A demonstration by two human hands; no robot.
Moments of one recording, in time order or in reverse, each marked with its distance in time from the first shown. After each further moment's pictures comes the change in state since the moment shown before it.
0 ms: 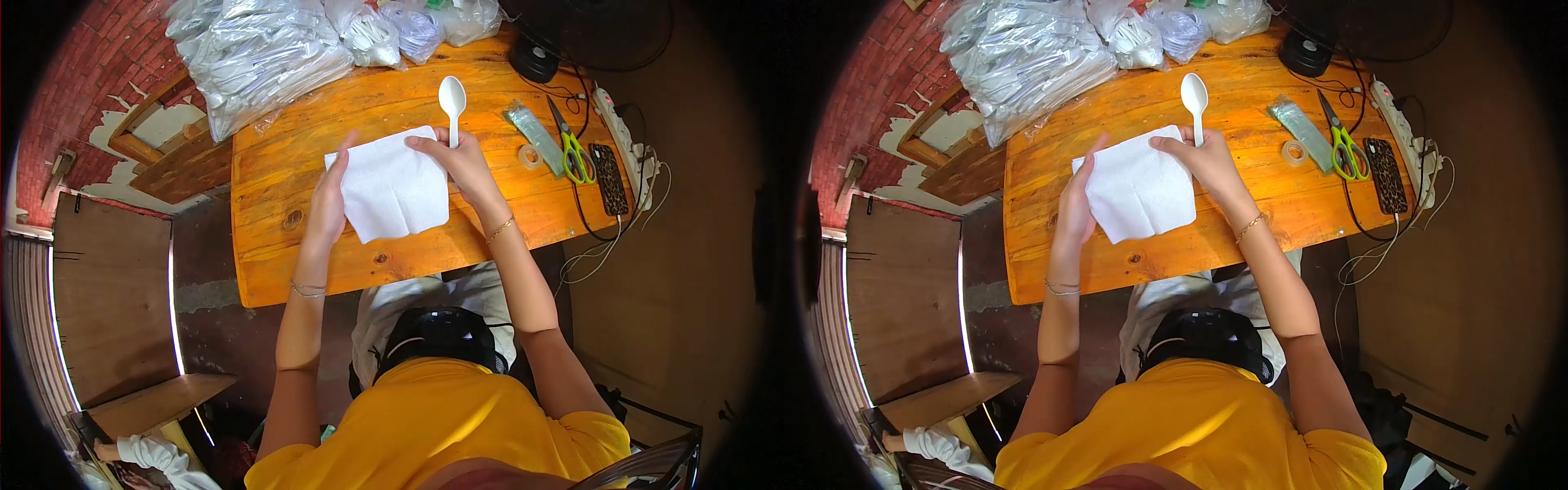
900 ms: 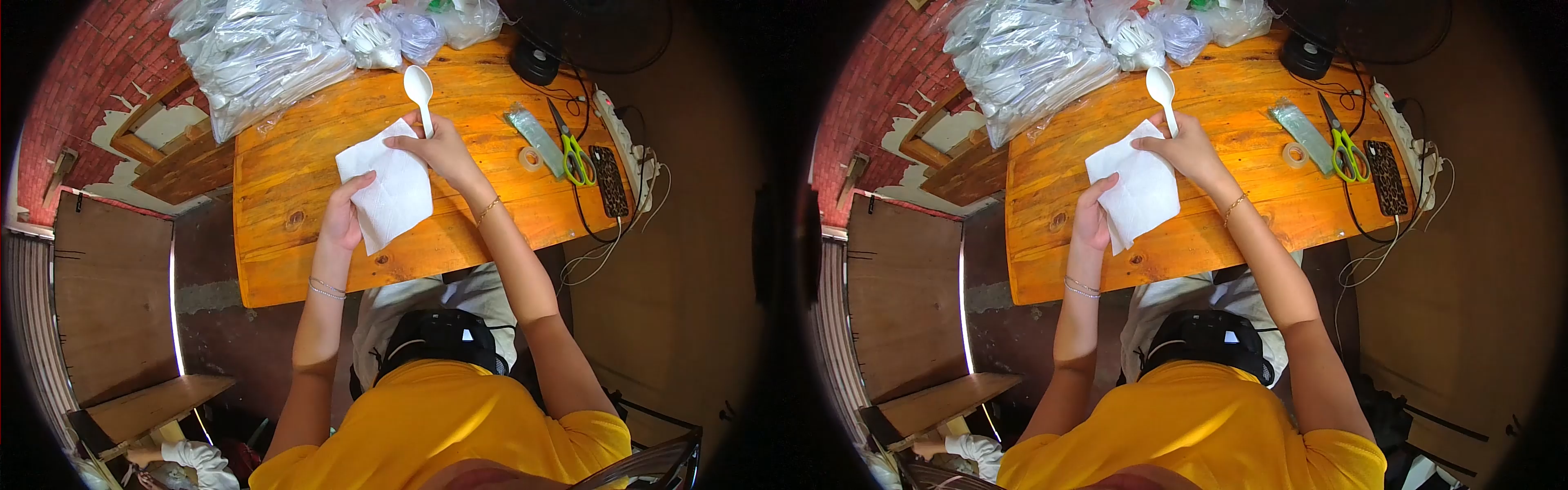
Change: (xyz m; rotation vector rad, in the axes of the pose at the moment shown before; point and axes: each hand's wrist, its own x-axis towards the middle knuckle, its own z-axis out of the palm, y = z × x) left_hand -0.007 -0.018 0.002 -0.509 -0.072 -0.280; right_hand 0.025 0.000 0.016 -0.120 -0.093 -0.110
